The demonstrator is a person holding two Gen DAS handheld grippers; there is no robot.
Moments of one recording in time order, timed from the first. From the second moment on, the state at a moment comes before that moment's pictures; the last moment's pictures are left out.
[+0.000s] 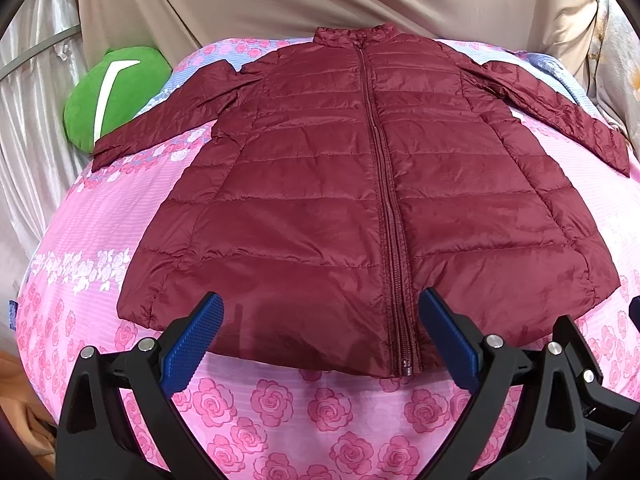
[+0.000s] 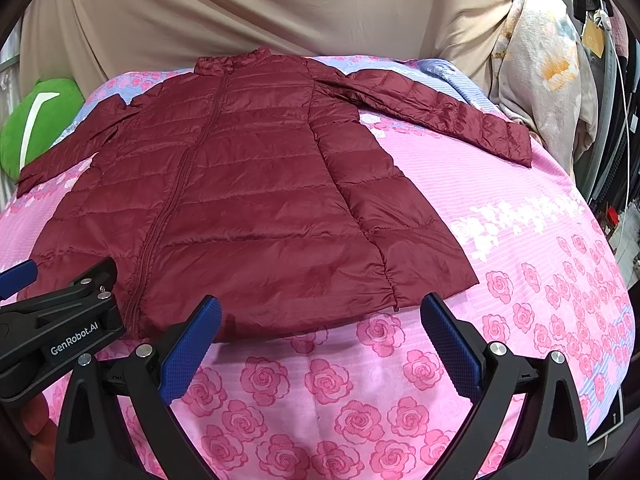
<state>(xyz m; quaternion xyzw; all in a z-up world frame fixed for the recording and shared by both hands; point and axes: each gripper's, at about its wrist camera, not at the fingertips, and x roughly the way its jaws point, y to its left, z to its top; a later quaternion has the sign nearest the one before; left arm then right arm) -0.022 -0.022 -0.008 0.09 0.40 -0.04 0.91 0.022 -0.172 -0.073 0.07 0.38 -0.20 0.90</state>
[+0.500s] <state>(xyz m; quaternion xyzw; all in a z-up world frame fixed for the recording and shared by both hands) -0.021 -0.018 -0.008 0.09 0.40 -0.03 0.91 0.023 -0.172 -0.074 0.07 0.38 -0.20 0.90</state>
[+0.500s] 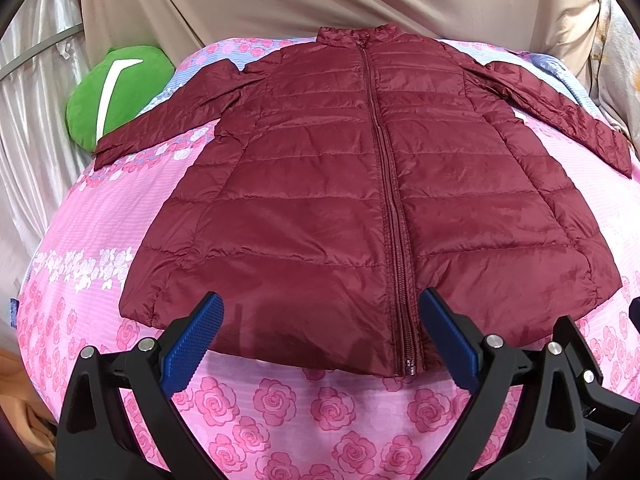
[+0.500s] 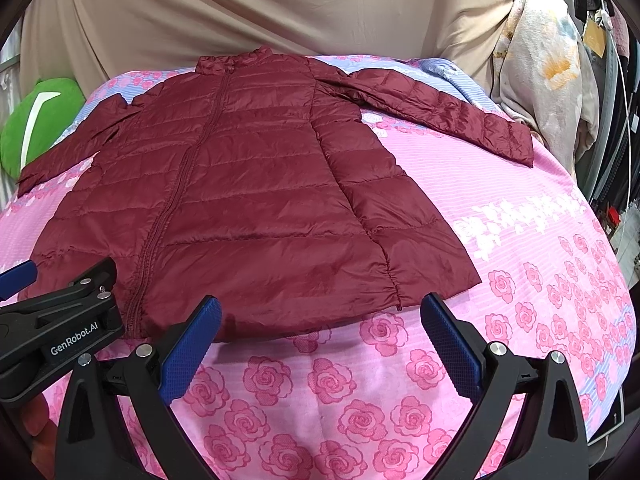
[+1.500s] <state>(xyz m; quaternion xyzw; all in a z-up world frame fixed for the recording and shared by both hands) -0.004 -0.031 -0.014 0.09 0.41 -0.03 0.91 0.040 -0.179 -0.085 0.08 0.40 -0.19 0.89</state>
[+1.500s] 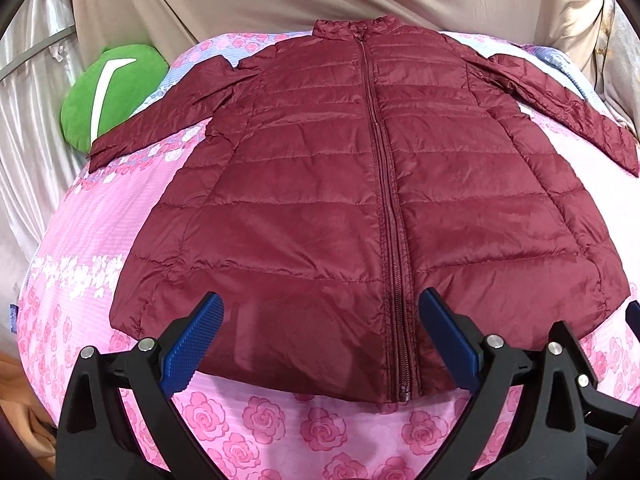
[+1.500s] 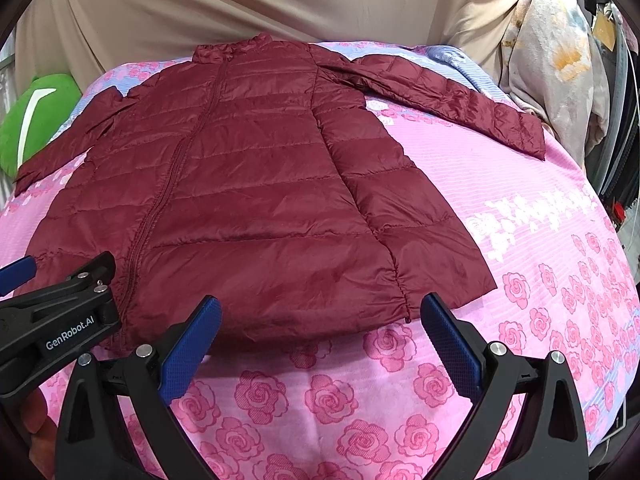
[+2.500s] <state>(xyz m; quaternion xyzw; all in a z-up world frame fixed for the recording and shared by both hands) 0.115 -0.009 -0.003 0.09 0.39 0.01 0.92 0.148 -0.660 -0.108 0.33 0.31 -0.41 0.80</state>
